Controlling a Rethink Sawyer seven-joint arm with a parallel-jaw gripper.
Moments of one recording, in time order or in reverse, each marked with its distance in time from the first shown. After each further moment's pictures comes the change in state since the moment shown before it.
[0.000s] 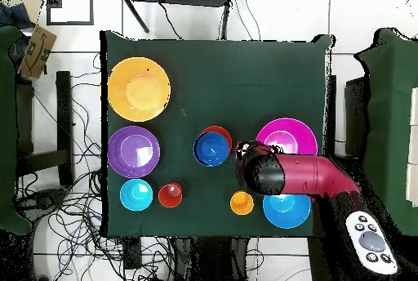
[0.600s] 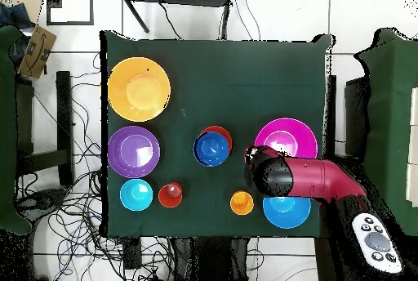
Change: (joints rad) arm -0.009 0.040 -0.049 -0.021 -0.004 0.000 0.000
